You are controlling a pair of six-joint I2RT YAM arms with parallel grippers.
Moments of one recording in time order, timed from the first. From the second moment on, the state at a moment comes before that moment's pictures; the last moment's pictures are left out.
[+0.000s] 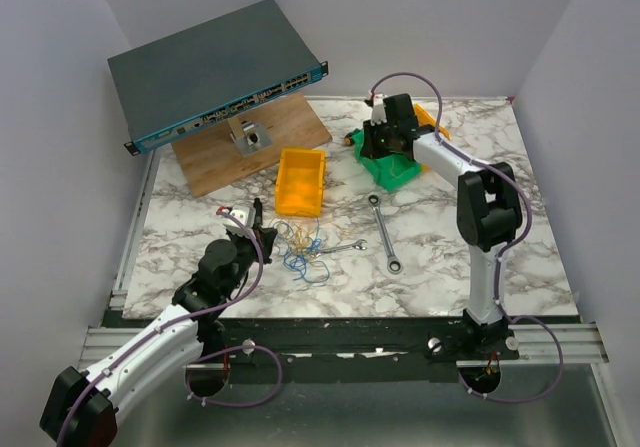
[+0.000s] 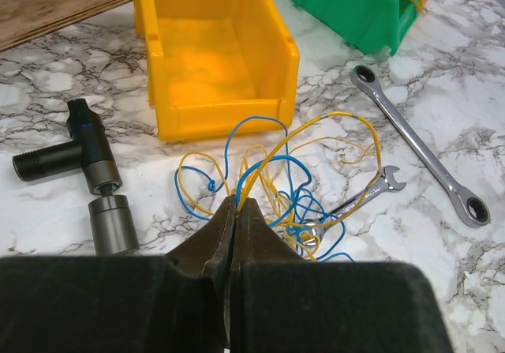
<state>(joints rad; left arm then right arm) -0.61 0.58 0.16 0.25 -0.14 -0.34 0.36 2.12 1.67 -0.31 -0.21 0.04</state>
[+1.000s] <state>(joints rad) -0.61 0.58 0.16 0.25 -0.14 -0.33 0.42 1.63 1.01 -0.05 -0.06 0.48</state>
